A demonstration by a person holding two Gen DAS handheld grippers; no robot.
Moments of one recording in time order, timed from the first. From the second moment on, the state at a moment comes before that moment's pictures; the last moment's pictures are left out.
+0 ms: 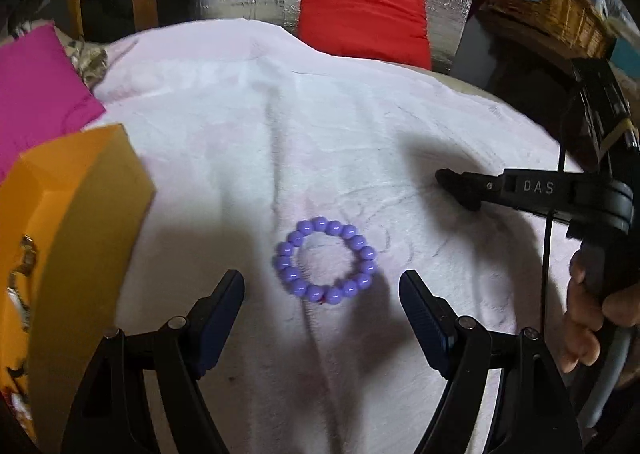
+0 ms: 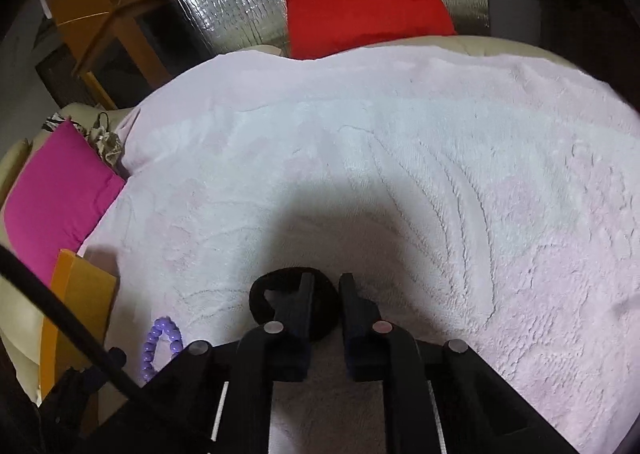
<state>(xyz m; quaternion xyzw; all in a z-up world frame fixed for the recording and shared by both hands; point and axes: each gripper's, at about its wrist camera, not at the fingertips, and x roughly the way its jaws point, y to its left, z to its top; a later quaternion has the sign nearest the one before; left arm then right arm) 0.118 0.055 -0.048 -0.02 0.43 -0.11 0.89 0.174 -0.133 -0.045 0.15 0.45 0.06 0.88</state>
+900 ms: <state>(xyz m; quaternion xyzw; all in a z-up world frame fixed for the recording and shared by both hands) 0.107 0.023 -0.048 -0.03 0.44 -0.16 0.88 0.114 -0.201 -0.014 0.19 0.46 0.06 0.87</state>
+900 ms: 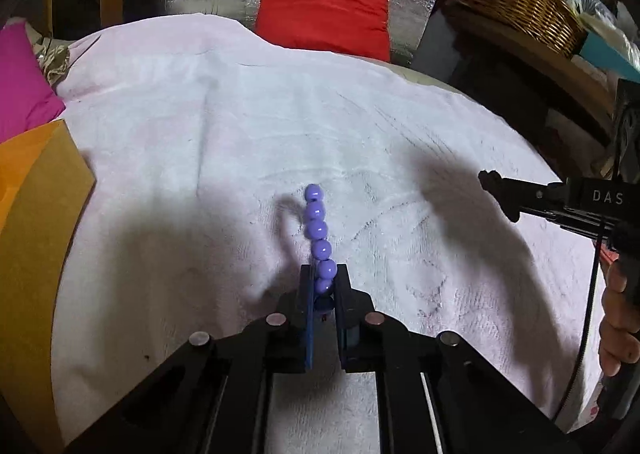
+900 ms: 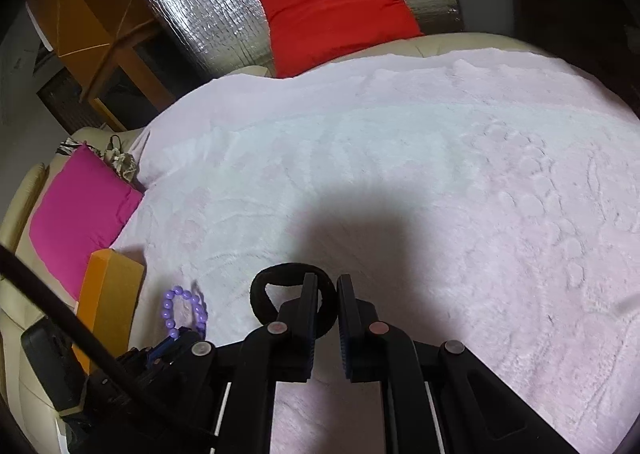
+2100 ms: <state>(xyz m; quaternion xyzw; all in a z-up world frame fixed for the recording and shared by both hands) 0.066 0.050 0.006 -0.01 0.35 -0.12 0.93 0.100 -0.141 0.002 0.16 0.44 0.10 0.87</state>
